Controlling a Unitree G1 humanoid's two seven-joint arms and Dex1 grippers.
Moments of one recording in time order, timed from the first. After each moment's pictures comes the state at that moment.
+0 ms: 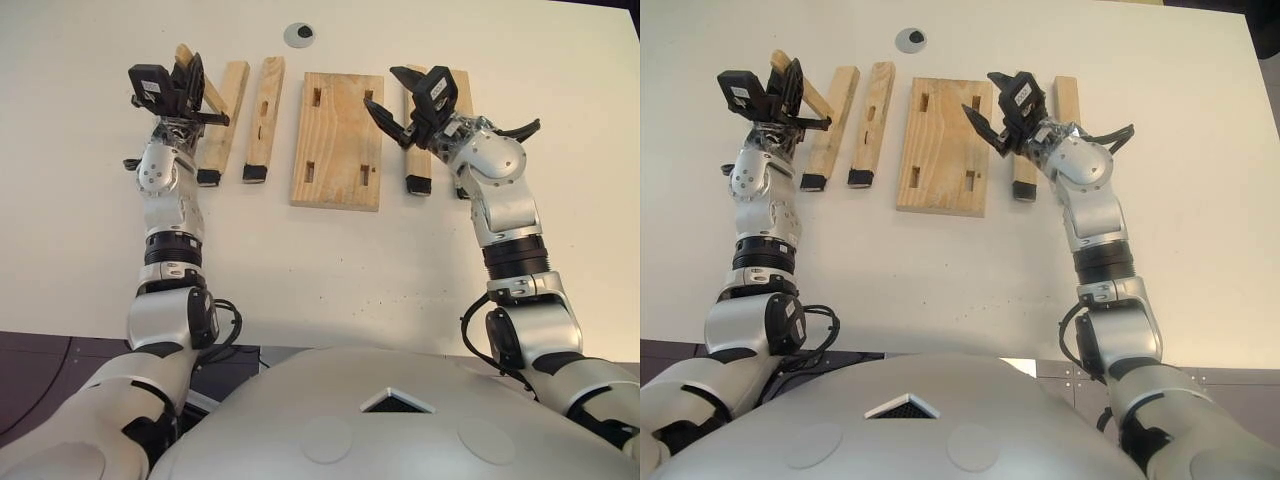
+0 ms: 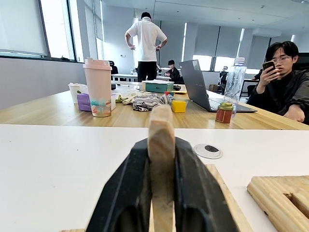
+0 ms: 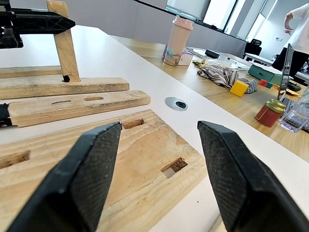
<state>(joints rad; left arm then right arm) -0.37 0.24 0.20 0.74 -0.23 -0.27 -0.36 -0.36 -0.25 0.14 0.29 0.03 -0.04 0.60</state>
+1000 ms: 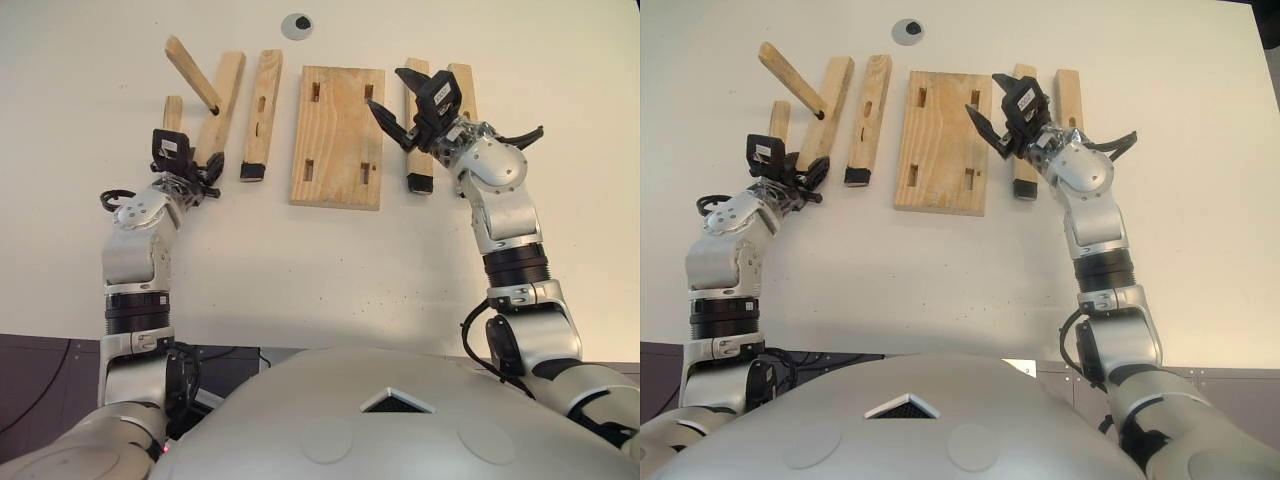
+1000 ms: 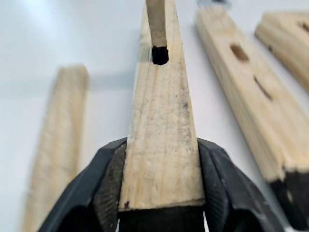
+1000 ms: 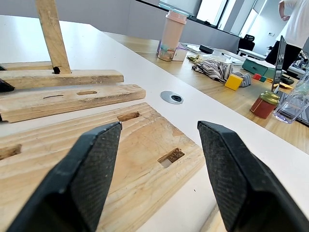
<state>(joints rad) -0.07 0.38 0.17 0.04 -0.22 0.47 -0.33 -0.32 -0.25 0.13 0.25 0.03 -0.04 0.56</state>
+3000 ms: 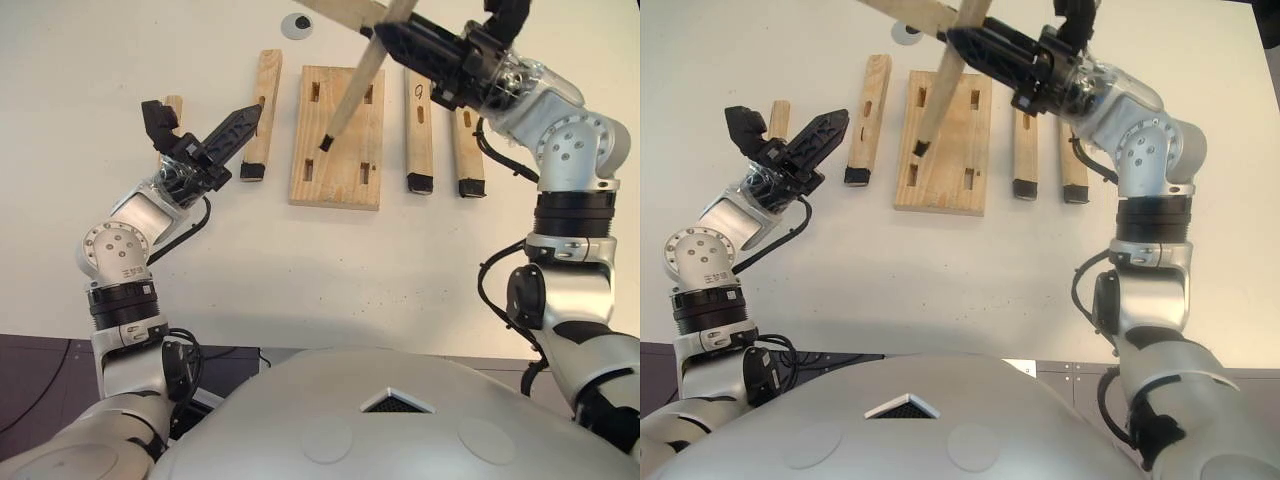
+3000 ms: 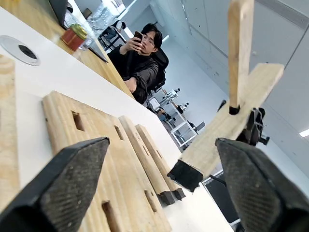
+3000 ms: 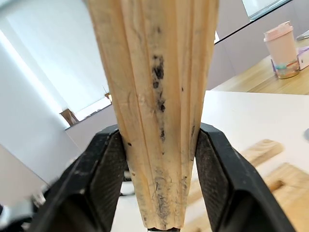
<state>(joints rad) -0.11 0.37 0.30 0.06 -1.06 0.80 -0.71 -0.54 -0.34 -0.06 0.19 0.74 0.66 1.03</state>
